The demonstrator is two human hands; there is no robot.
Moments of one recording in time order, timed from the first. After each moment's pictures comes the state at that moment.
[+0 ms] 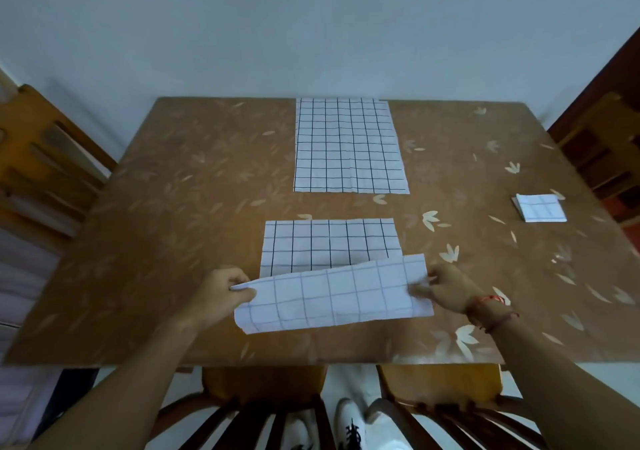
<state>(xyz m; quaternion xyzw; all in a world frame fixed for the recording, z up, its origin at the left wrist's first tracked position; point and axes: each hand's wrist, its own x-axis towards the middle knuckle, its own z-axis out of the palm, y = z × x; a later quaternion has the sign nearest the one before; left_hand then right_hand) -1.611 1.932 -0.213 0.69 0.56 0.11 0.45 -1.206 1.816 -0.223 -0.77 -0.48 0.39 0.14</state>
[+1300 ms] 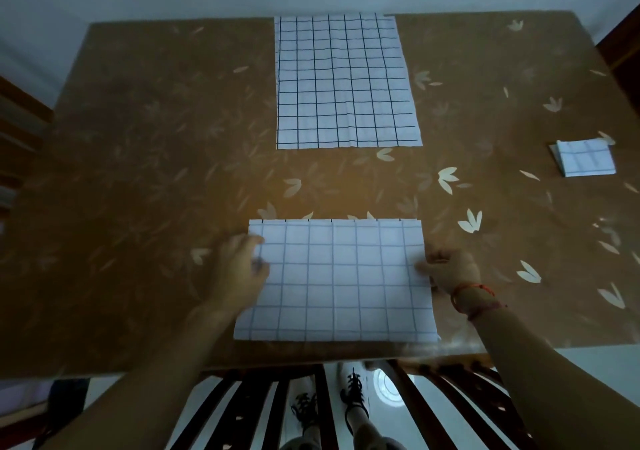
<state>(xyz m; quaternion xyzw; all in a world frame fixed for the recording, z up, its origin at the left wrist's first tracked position) -1.543 1.965 -0.303 0.78 0.56 0.08 0.26 -1.200 1.845 -0.317 -0.87 -0.19 0.39 0.23</state>
